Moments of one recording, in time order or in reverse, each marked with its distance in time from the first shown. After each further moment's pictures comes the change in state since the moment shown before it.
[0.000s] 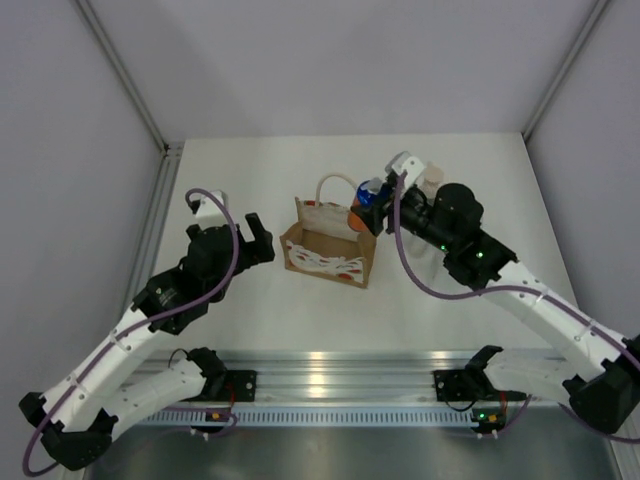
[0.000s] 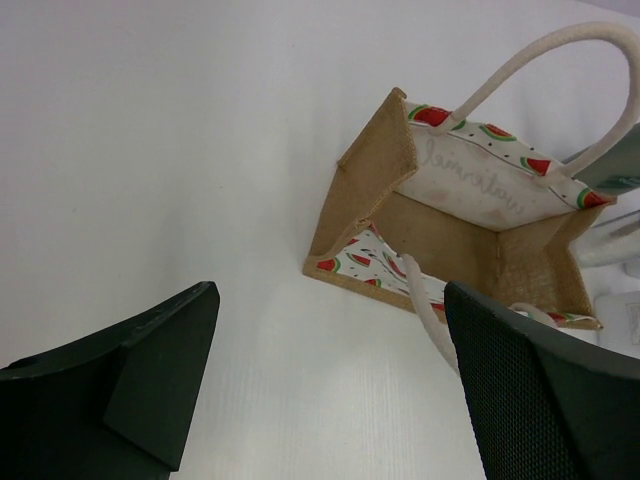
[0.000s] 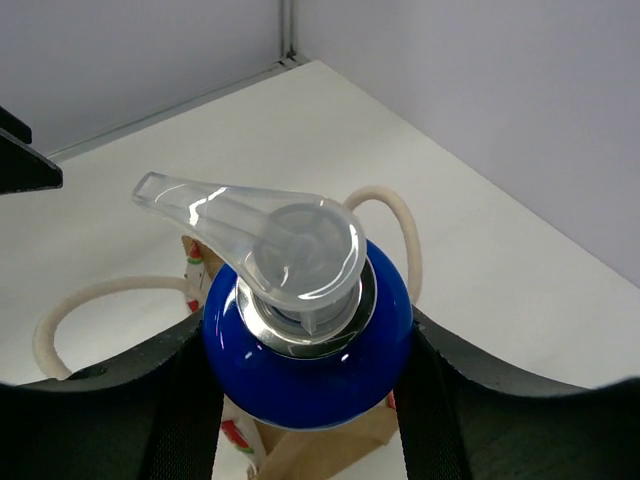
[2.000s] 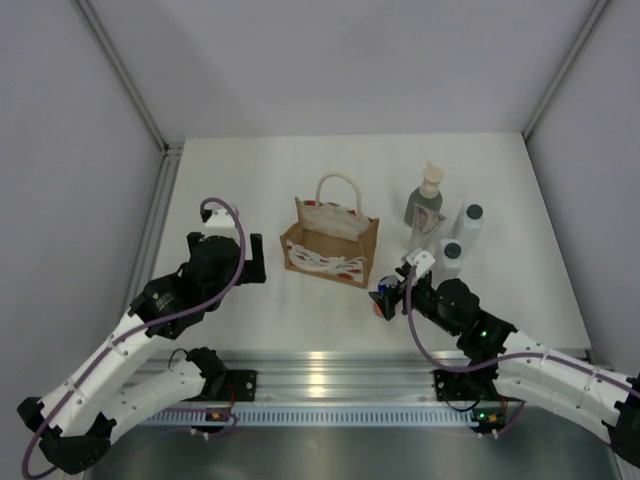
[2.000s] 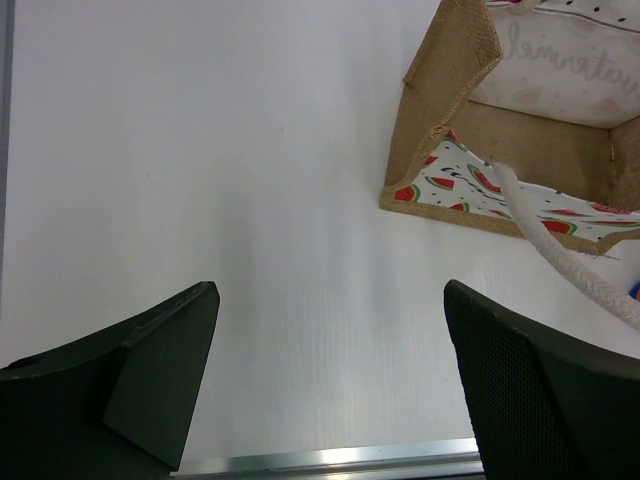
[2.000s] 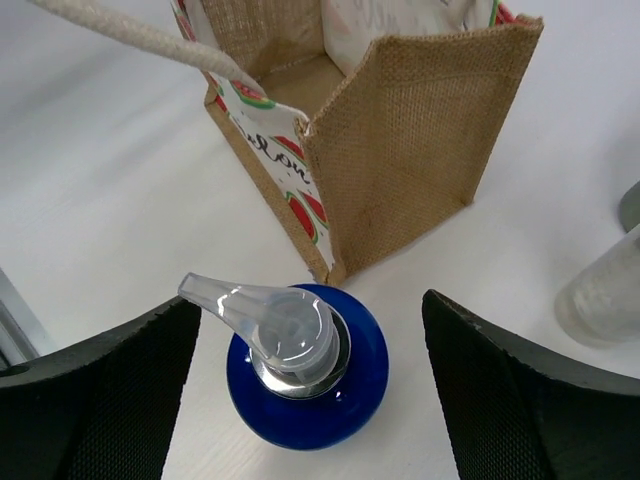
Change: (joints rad) left arm 0.000 -0.032 -0.027 -0.173 0.036 0.172; right arm 0.184 -0.453 -0.774 0.155 0.294 0.163
